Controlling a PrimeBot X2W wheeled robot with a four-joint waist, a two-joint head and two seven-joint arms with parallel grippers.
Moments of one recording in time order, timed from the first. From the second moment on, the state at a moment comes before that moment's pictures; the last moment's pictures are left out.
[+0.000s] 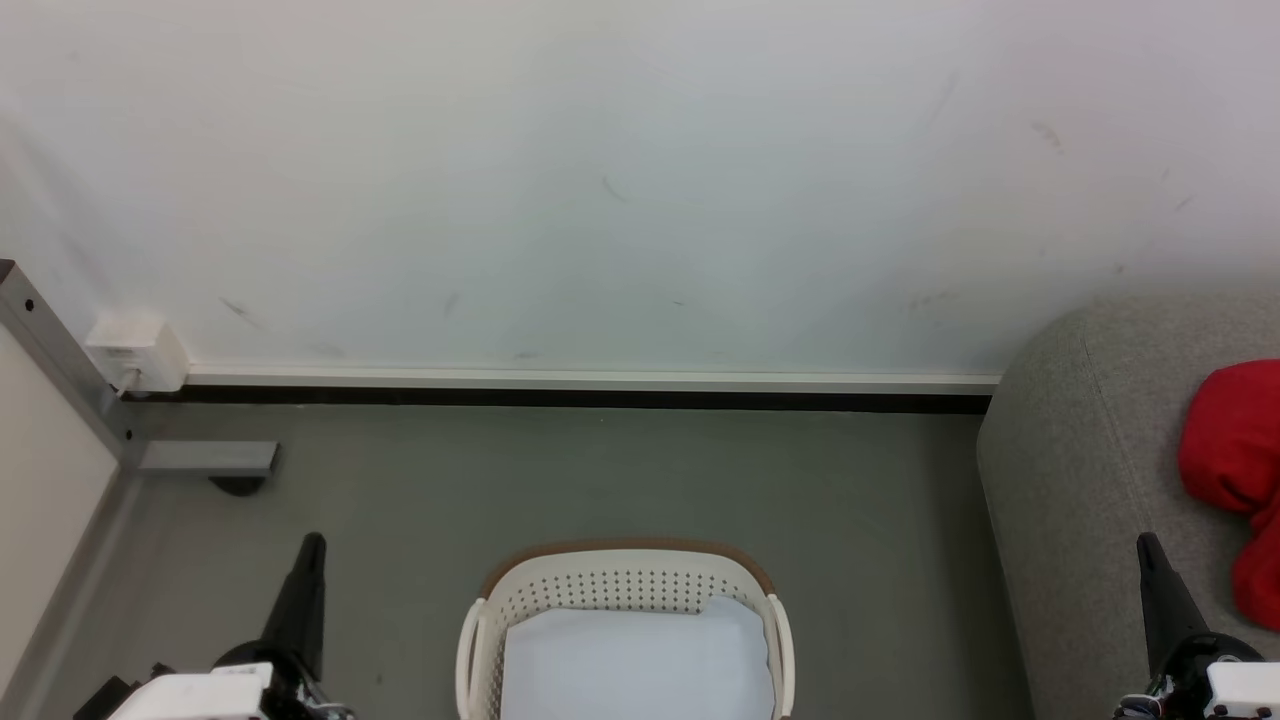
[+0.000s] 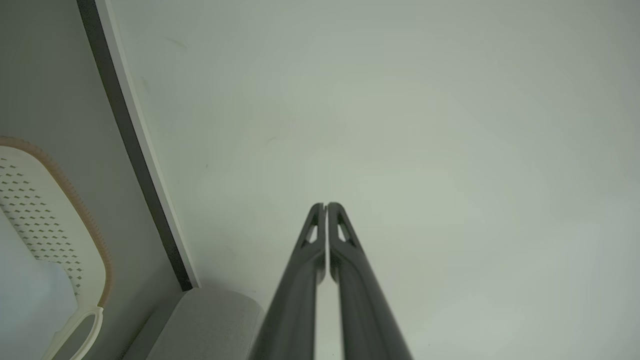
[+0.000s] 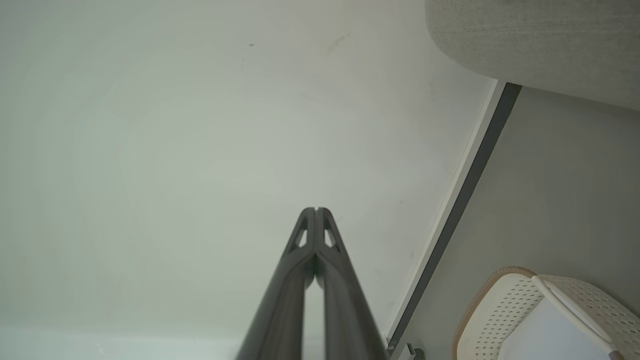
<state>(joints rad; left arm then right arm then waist) -0.11 0.05 0.11 0.25 -1.61 -0.13 0.11 -0.10 -0.05 -0.11 0.25 1.61 0.13 0.11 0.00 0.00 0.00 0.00</state>
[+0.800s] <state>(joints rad) -0.11 0.05 0.11 0.25 -1.61 -0.13 0.11 -0.10 -0.05 -0.11 0.25 1.61 0.13 0.11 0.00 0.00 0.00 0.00</state>
